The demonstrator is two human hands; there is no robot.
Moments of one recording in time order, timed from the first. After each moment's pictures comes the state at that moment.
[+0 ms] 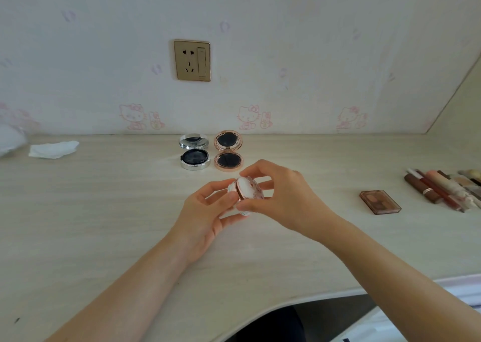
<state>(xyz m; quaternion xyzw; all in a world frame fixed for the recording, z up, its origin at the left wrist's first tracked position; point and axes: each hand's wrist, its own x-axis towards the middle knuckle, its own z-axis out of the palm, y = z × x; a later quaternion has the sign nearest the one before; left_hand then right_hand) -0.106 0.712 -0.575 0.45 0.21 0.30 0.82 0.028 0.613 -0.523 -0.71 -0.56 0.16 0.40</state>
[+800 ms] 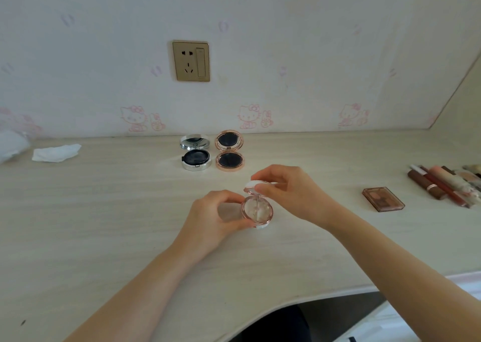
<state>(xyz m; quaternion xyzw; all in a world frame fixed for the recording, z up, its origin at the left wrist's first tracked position) -0.107 0.718 -0.589 0.82 0.27 0.29 0.41 0.059 0.624 -0.540 -0.70 -0.51 0.24 0.43</state>
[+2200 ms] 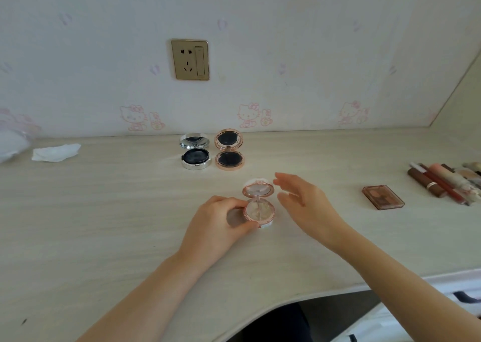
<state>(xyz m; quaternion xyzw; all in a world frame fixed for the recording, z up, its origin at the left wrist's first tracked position) -0.104 0.708 -0.603 0.85 0.29 0.28 0.33 0.065 0.598 -0.571 -0.75 -0.48 0.17 0.42</state>
